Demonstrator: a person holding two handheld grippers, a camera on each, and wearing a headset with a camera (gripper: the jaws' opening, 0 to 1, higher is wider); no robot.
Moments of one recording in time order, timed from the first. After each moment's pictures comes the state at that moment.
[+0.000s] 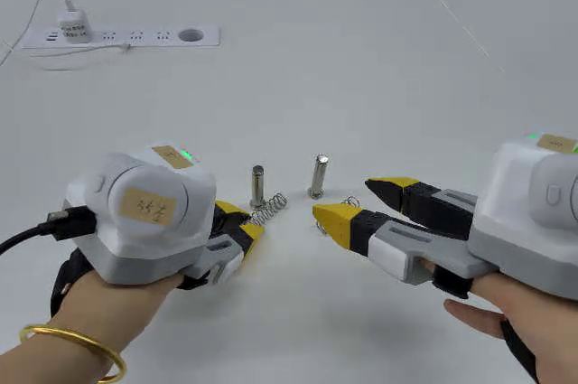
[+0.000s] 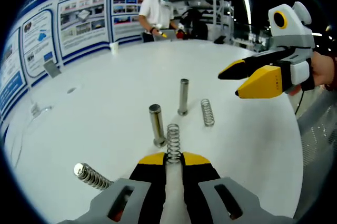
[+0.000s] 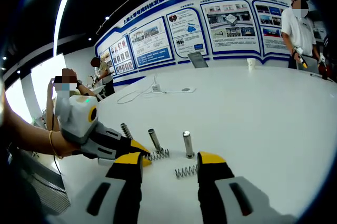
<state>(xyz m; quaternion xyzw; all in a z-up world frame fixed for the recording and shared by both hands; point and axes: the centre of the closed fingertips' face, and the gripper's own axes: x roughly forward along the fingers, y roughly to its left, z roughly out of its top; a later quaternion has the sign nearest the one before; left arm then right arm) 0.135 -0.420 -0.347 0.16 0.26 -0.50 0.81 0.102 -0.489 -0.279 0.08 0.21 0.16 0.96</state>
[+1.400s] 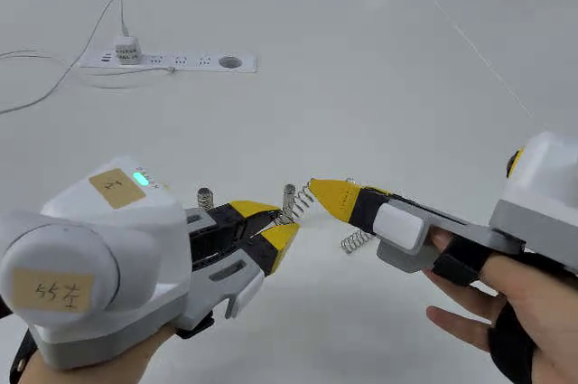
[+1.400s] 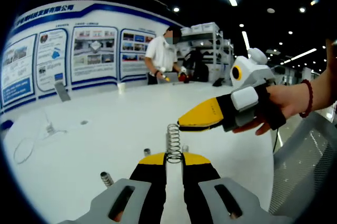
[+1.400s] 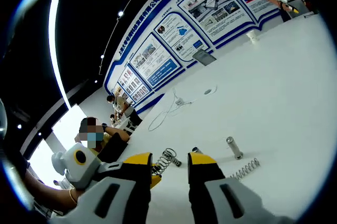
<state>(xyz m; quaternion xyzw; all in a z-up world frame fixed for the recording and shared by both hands) 0.096 -0.404 -0.251 0.06 0.12 -0.51 0.85 0.106 -0.443 -0.235 0.30 0.19 0.21 0.91</state>
